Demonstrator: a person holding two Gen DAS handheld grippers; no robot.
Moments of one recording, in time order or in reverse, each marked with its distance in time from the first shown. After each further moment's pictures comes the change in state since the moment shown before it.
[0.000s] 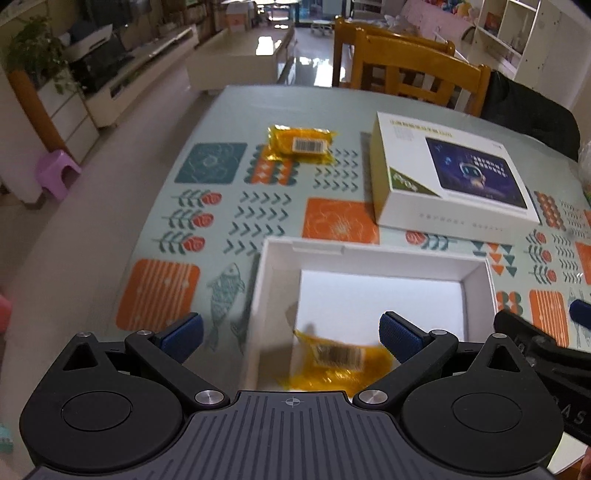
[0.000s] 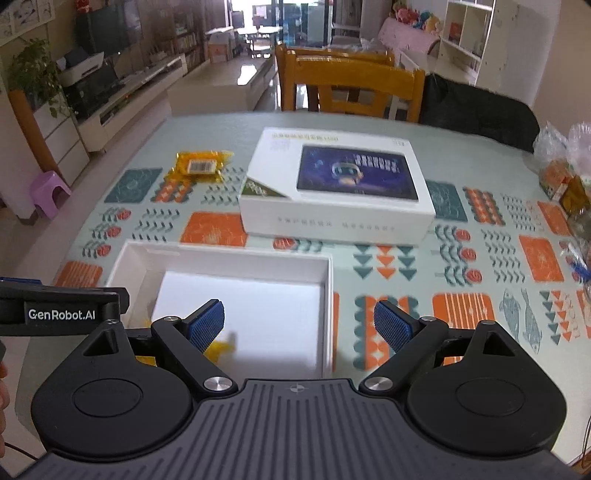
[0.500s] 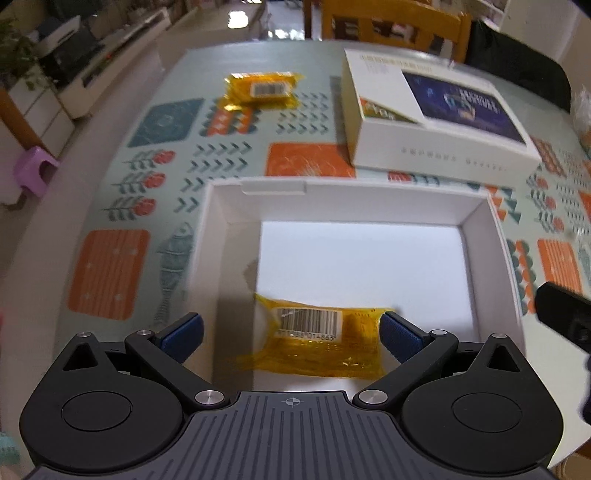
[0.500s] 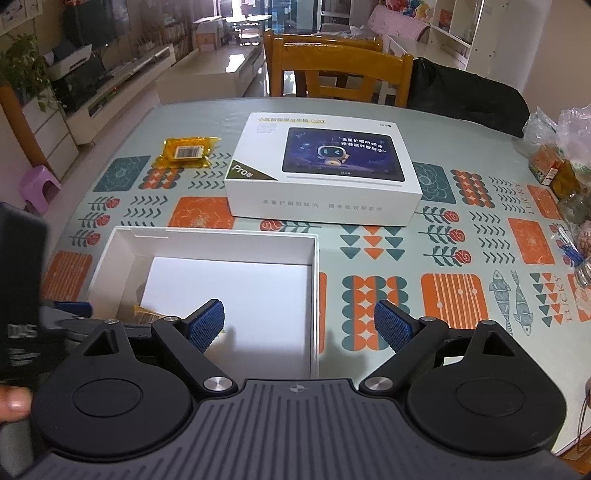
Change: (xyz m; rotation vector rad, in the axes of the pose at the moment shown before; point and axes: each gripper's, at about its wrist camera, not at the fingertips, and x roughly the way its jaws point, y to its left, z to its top) left arm 0.045 -0.034 -0.033 0.063 0.080 -0.022; right arm -0.001 -0.014 -0.016 0.028 0.058 -0.015
